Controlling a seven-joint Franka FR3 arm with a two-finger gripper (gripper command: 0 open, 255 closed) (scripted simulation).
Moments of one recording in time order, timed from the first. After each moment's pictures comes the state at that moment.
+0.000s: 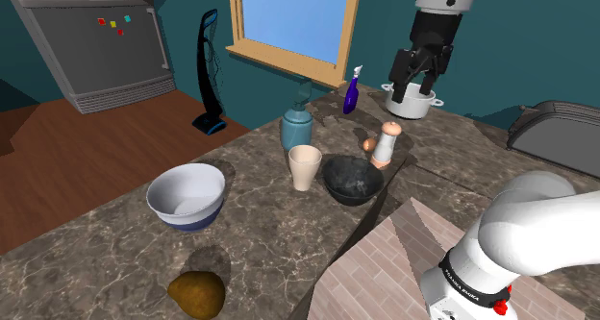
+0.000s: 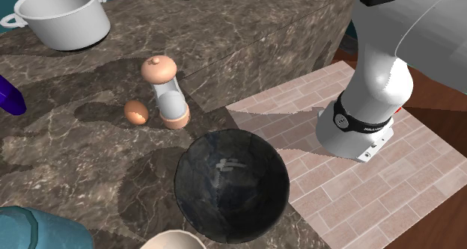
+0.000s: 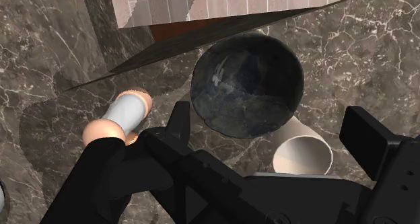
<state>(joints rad) 0.00 -0.82 0.04 -2.29 0.02 1.44 0.15</state>
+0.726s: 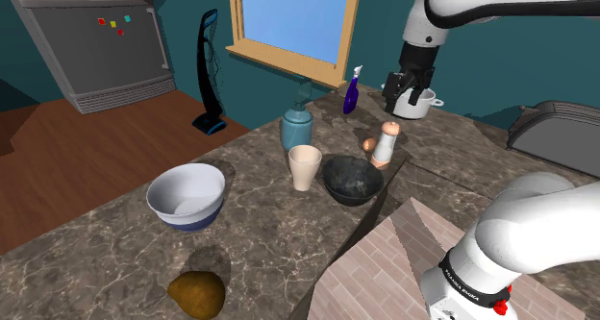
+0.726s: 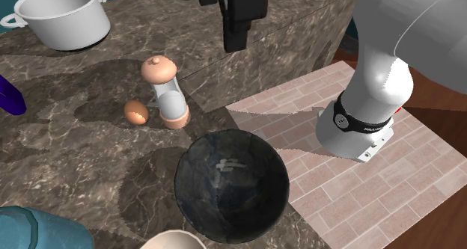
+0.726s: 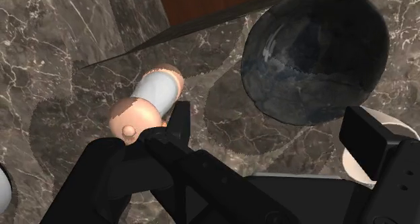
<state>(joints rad) -0.05 -0.71 -0.09 -2.41 -0.10 1.70 0.01</state>
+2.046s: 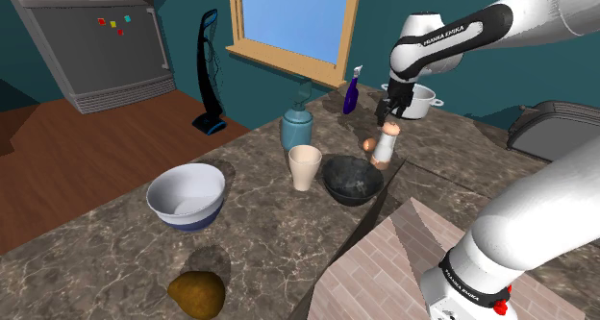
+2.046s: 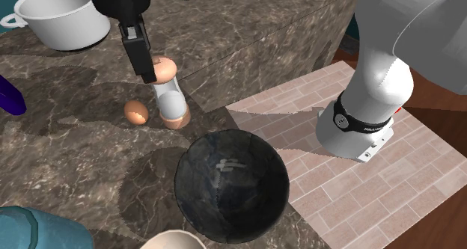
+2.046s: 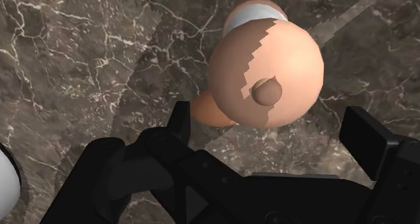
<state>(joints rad) -0.11 -0.26 -0.32 -2.39 -0.18 2.20 -0.22</state>
